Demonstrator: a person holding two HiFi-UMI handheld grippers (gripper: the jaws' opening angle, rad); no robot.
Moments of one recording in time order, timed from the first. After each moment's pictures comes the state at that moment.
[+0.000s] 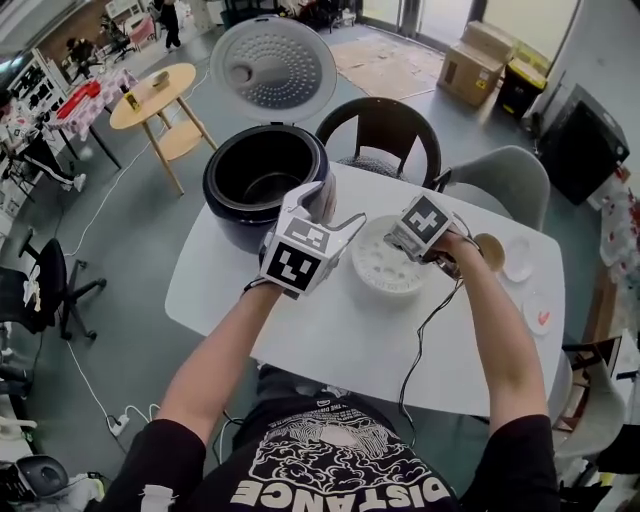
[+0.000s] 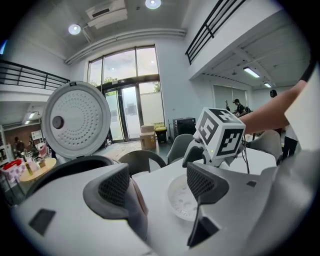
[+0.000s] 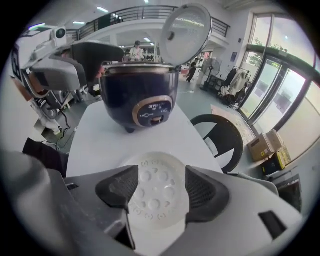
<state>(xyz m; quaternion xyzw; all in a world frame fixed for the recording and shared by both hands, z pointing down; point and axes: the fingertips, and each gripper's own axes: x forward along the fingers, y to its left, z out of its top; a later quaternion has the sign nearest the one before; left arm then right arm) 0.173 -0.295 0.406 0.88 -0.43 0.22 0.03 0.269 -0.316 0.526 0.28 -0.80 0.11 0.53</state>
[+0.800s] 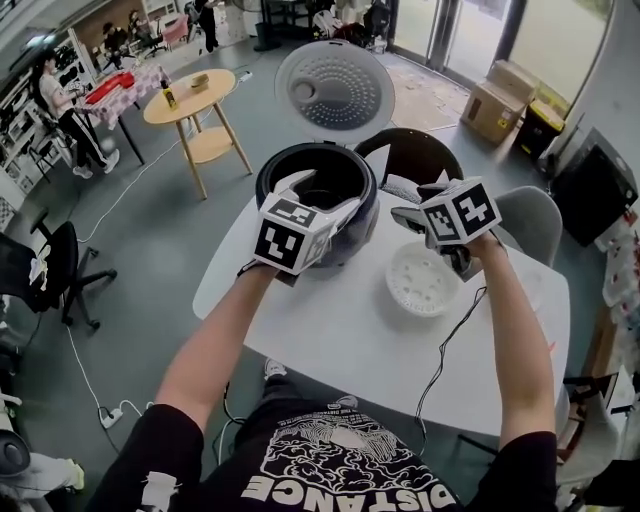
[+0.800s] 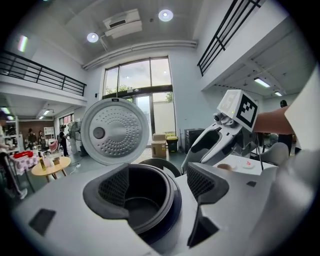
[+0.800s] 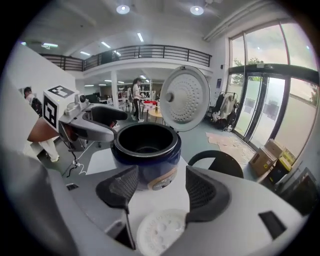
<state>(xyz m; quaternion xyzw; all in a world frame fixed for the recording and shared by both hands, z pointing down) 0.032 -0.295 0.320 0.86 -0.48 0.14 0.03 0.144 -0.317 0.363 0.33 -0.87 0.09 0.35</state>
